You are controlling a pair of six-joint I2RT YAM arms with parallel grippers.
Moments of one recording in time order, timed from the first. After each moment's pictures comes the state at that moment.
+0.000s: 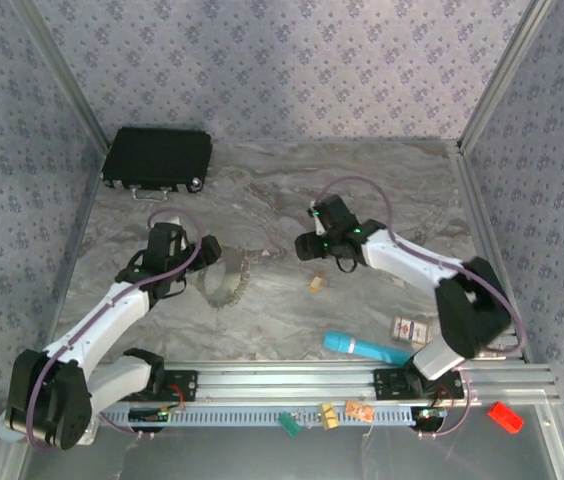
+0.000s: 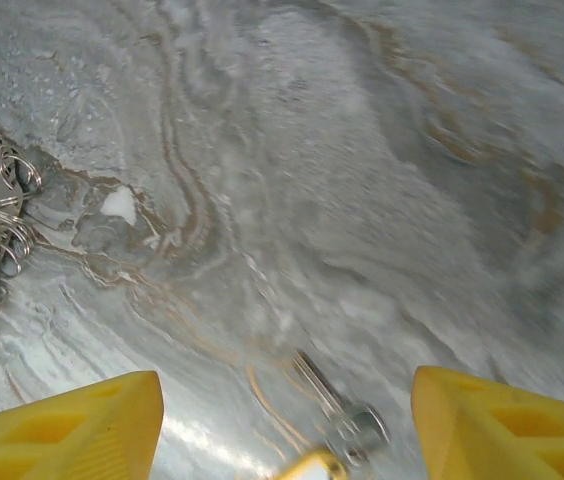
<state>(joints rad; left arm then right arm) -0.33 1.04 0.59 -0.33 -0.01 -0.70 0.63 1.61 1.07 -0.43 -0.02 0.31</state>
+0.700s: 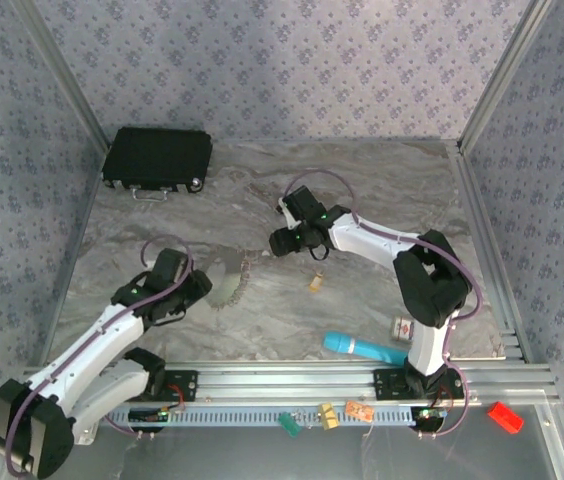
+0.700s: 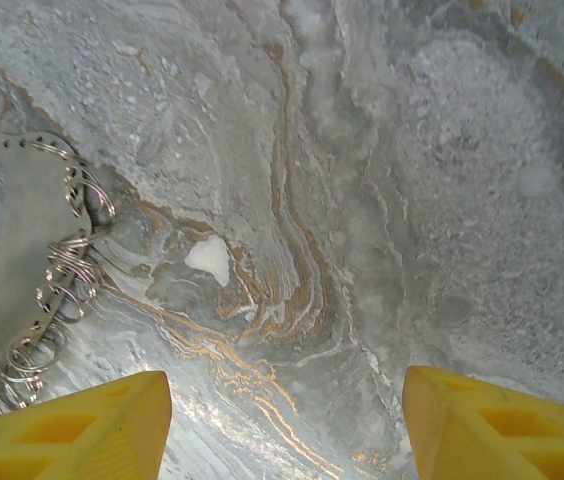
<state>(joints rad) -0.48 0.87 0.50 -0.65 -0.08 -1.03 0.69 1.83 1.28 -0.45 -0.09 0.28</state>
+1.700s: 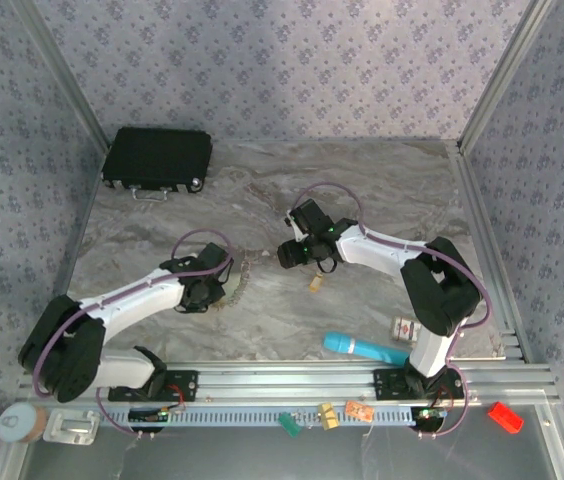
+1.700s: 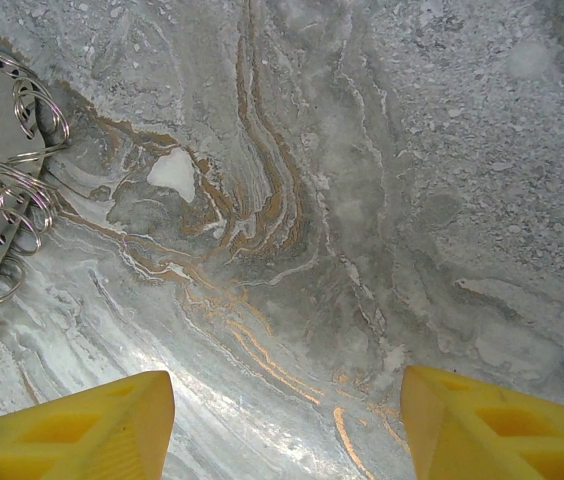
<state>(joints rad) -0.66 1.30 0.66 -0.68 -0.25 -1.12 0.69 1.75 1.13 -0.41 -0.08 0.31</state>
